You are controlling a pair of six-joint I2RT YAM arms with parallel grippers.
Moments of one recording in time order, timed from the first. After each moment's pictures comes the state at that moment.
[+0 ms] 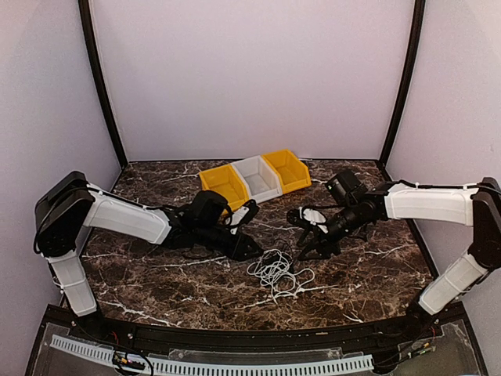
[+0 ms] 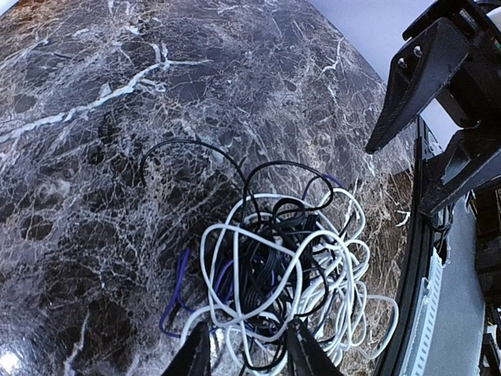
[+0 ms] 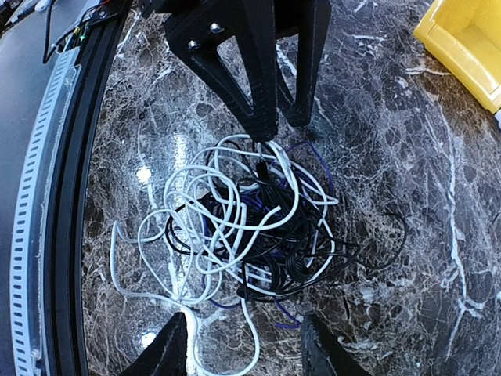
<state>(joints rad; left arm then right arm) -0.88 1.80 0.96 0.14 0.43 -0.36 0.65 1.49 0.94 -0.53 -0.65 -0.65</state>
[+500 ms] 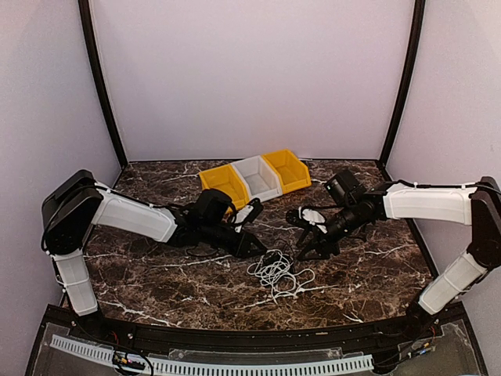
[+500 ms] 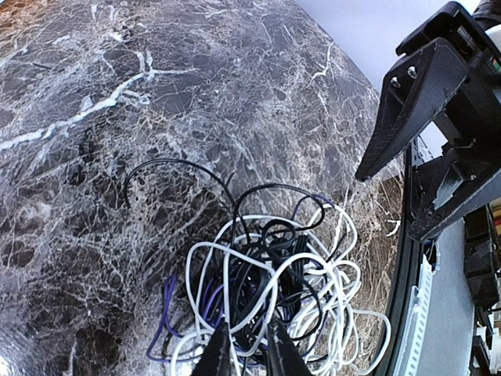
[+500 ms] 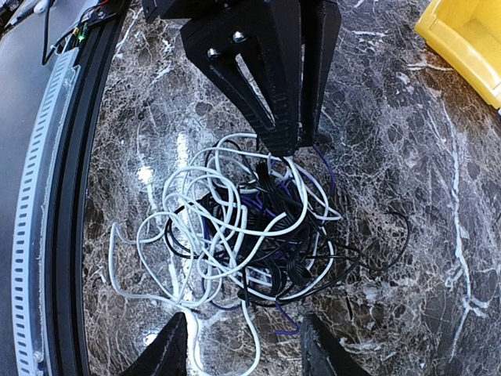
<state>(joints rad) -0.87 1.86 1.01 0.17 0.47 -0.38 0.65 1.51 0.94 -0.53 -0.65 -0.64</state>
